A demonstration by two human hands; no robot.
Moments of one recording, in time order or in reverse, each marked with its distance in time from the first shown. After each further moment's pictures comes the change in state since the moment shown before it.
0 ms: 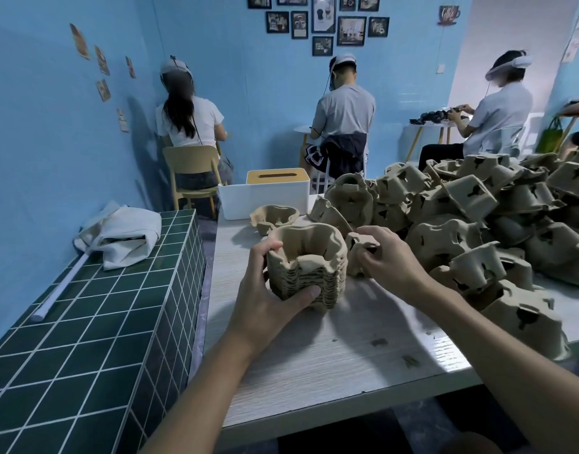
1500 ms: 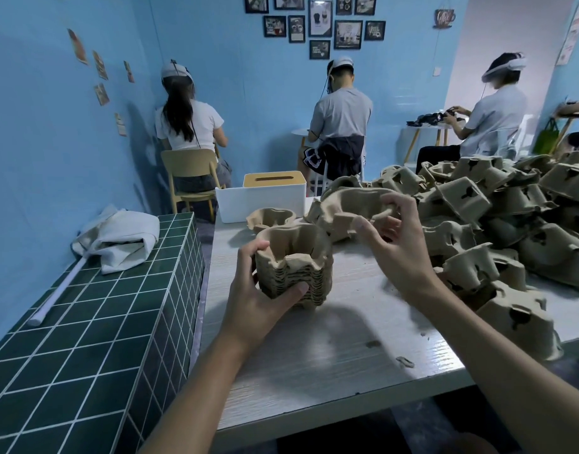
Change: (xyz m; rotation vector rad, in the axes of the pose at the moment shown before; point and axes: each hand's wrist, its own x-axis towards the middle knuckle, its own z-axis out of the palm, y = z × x) left_hand 0.004 -0.003 -0.003 -0.025 0.032 0.000; right_hand -0.010 -0.033 -0.019 0.503 0.249 -0.126
